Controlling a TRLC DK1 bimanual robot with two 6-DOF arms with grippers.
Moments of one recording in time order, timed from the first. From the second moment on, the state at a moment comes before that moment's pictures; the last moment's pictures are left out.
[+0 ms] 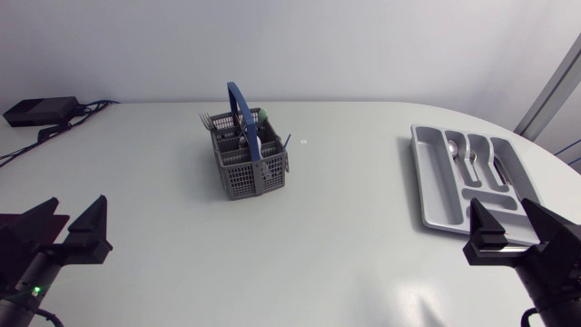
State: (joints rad) left arm 0.06 0.08 0.08 -0.07 0.01 -0.01; right arm -0.07 0.06 0.04 -0.03 0.01 -0.05
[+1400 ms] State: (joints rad) left arm -0.04 1.20 0.73 -0.34 0.18 0.27; right arm 0.72 1.62 1.11 -0.10 0.23 -0.16
